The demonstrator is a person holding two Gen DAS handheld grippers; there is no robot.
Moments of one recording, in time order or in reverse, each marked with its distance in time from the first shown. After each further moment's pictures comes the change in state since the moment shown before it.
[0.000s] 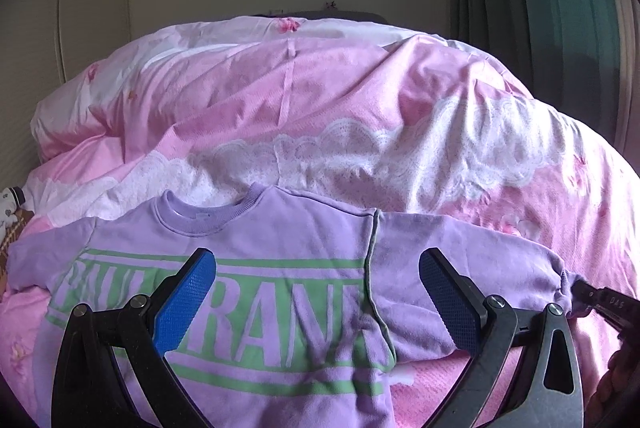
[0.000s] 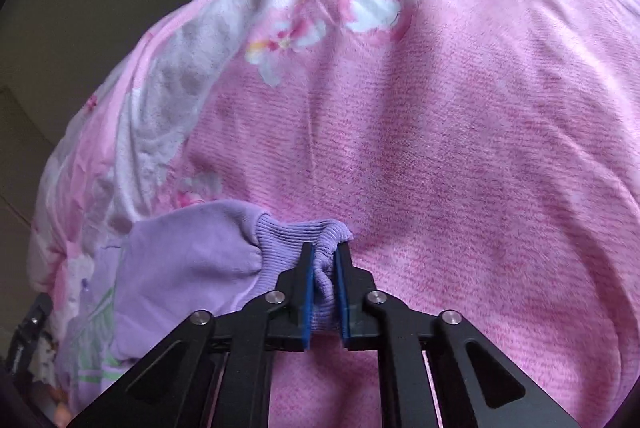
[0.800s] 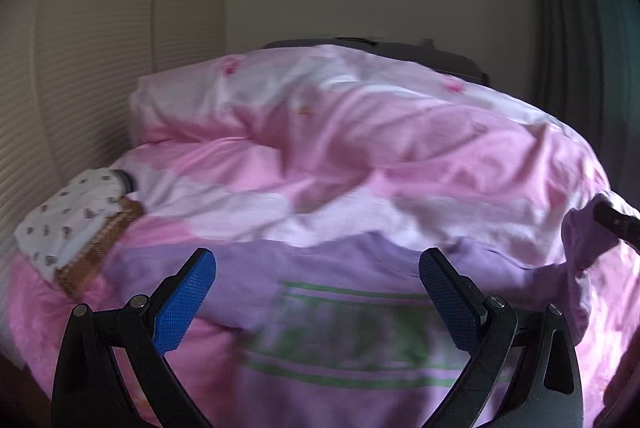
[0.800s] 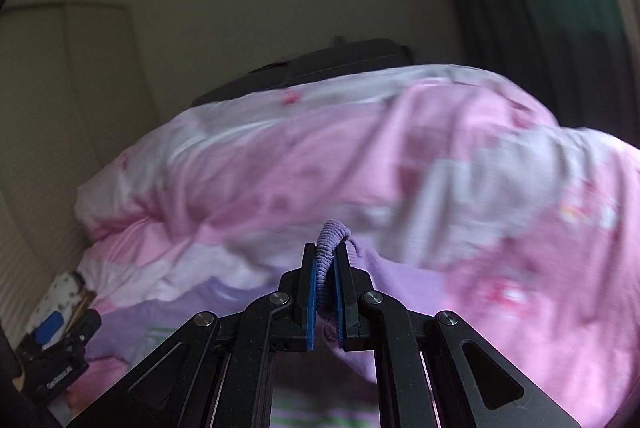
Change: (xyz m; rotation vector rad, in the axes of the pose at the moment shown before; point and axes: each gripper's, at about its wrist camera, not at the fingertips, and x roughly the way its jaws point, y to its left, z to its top) left arm -0.075 0.254 0.019 -0.207 -0.066 0.213; right arm -0.058 0.326 -0.034 -0.455 -0.204 0.202
